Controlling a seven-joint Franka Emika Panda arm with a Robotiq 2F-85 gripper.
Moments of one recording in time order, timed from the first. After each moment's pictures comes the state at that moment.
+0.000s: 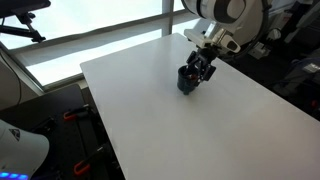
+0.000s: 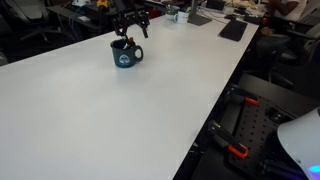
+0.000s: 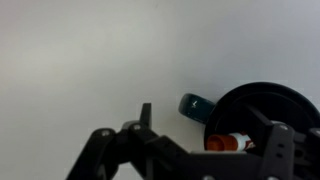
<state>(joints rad) -0.05 0.88 -0.06 -1.27 0.00 1.70 0.24</state>
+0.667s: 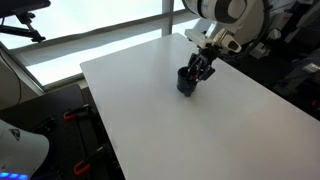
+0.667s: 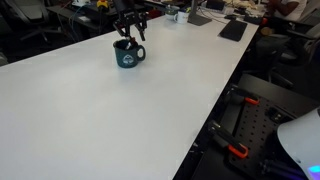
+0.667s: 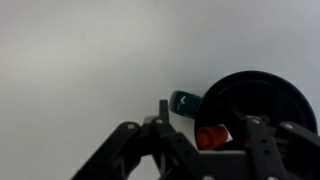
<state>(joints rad) -0.05 0.89 -0.06 -1.26 0.00 1.70 0.24</state>
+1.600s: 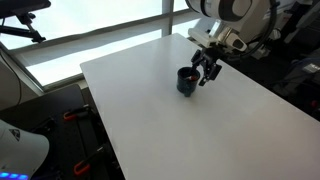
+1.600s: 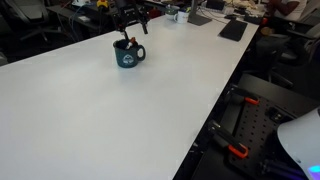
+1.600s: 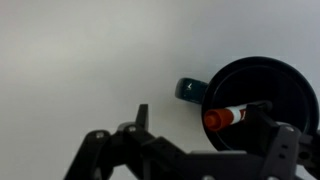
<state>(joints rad) -0.06 0.89 -0.07 -1.23 0.00 1.71 0.24</state>
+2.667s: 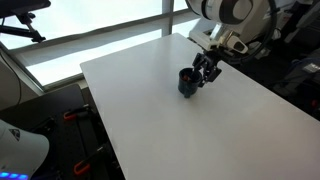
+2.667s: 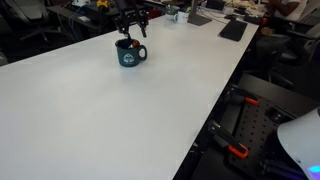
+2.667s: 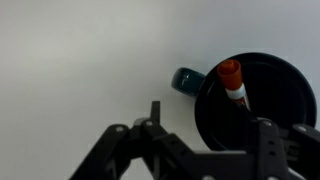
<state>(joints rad) -0.07 0.90 -0.07 -1.23 0.00 1.73 0.24</state>
